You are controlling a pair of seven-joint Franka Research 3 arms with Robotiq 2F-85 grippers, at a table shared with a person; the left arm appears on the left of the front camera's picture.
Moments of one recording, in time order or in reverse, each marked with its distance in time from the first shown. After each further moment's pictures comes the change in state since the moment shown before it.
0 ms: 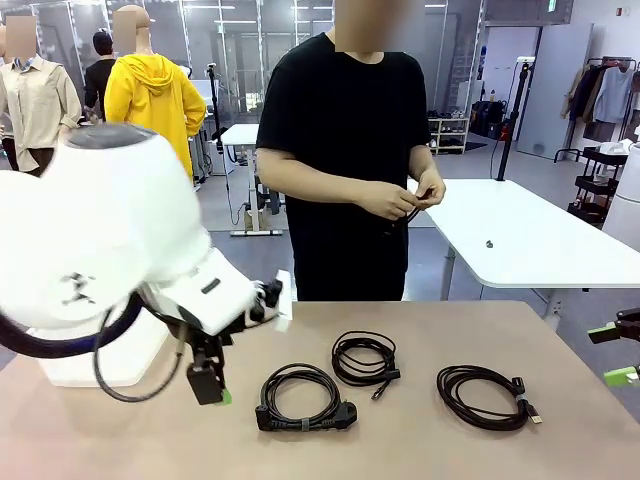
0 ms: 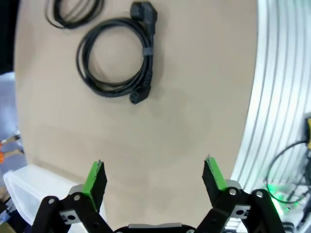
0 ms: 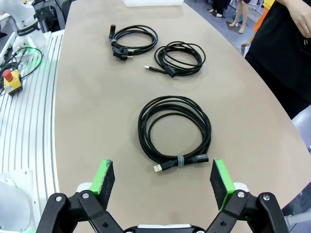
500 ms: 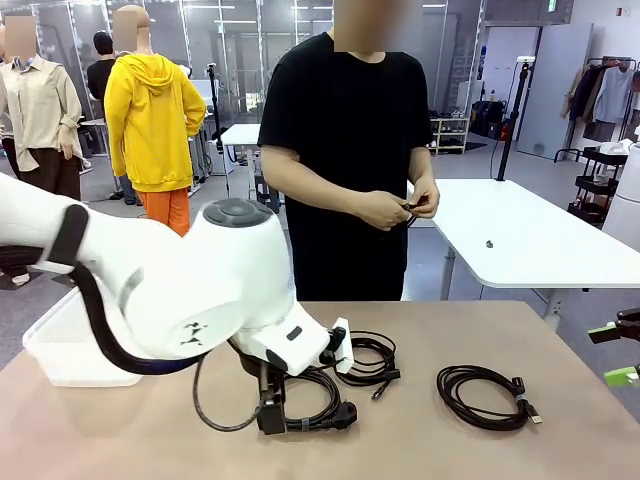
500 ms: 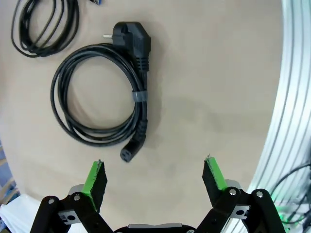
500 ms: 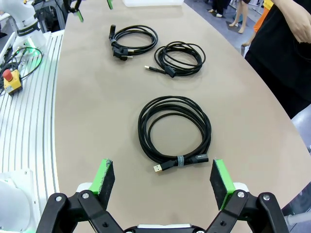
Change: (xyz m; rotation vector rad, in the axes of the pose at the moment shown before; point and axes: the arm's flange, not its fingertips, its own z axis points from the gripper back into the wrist) left arm 0.058 0.007 -0.081 -0.044 0.036 -0.011; right arm 0.000 0.000 0.000 -0.001 0.000 0.000
